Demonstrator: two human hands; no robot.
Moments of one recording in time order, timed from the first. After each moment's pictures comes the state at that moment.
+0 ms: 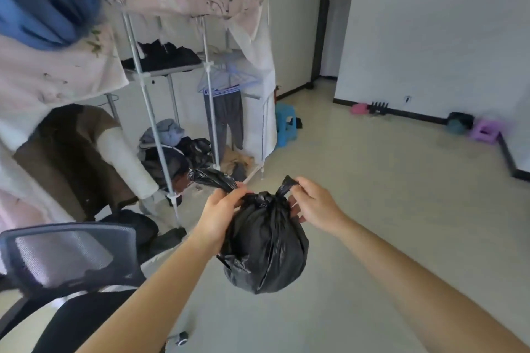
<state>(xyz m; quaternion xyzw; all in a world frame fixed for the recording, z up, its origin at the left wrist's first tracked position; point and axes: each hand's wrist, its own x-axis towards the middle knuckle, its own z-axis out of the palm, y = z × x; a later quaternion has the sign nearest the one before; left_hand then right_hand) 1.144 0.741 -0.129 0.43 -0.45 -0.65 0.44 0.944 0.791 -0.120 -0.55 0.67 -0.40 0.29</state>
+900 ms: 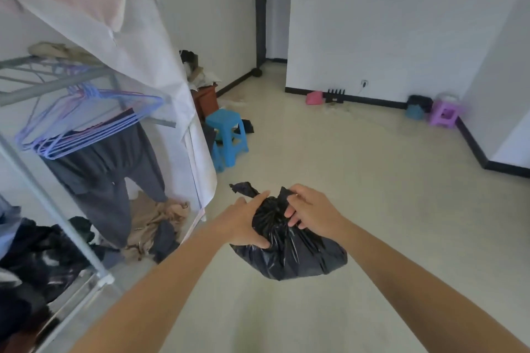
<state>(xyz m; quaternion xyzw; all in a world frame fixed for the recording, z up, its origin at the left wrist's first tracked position) 0.649 0.066 -0.184 0.33 -0.91 -0.24 -0.04 0.487 0.184 -0.160 -0.47 0.73 -0.39 0.32</state>
